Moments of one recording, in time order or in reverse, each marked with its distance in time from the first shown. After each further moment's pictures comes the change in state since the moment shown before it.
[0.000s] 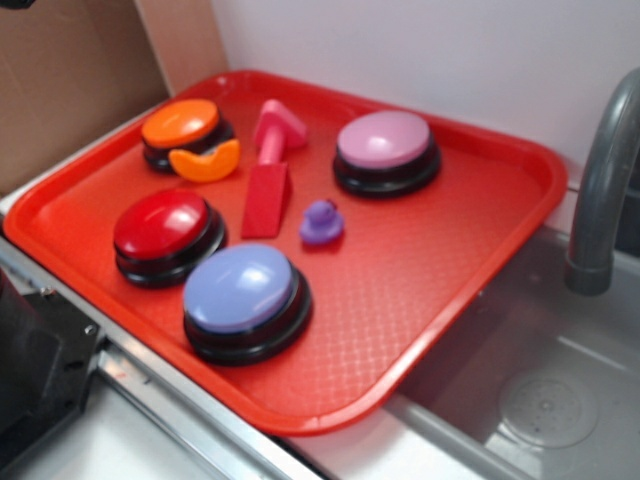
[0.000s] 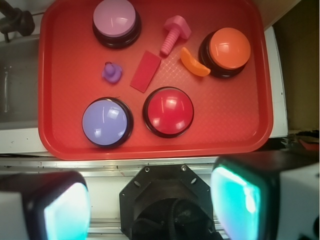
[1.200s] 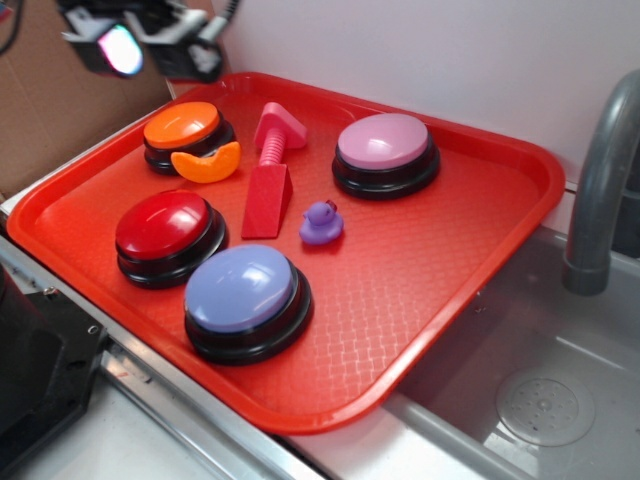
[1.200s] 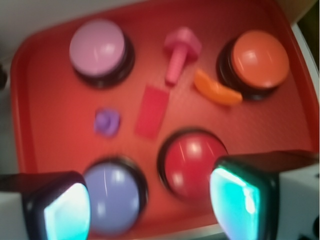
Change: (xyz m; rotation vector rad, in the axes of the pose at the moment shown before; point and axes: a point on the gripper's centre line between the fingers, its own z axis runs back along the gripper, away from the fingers) arm 0.078 0.002 -0.105 -0.045 -0.091 0.230
